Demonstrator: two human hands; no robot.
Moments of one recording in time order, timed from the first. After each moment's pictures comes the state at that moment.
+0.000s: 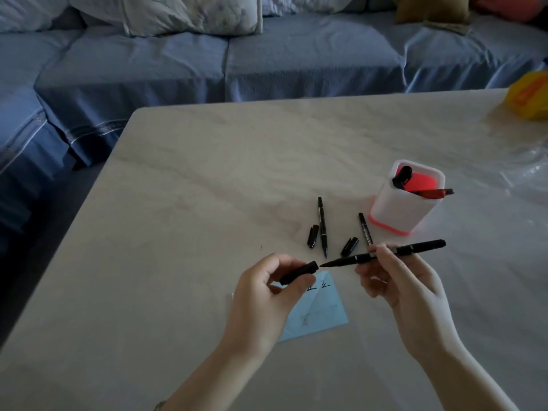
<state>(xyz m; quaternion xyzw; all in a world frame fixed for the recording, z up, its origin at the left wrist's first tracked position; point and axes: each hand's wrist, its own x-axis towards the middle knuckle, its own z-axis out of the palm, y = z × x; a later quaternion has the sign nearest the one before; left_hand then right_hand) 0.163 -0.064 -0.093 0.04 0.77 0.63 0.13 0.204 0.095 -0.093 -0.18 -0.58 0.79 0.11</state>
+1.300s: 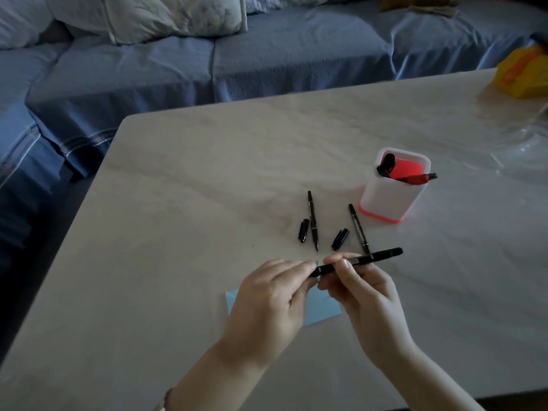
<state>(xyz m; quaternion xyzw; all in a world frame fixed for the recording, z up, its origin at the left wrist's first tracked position) 0.165 -0.055 -0.111 0.33 0.86 0.37 -0.12 0.212 0.075 -0.118 -0.15 -0.55 0.82 0.06</state>
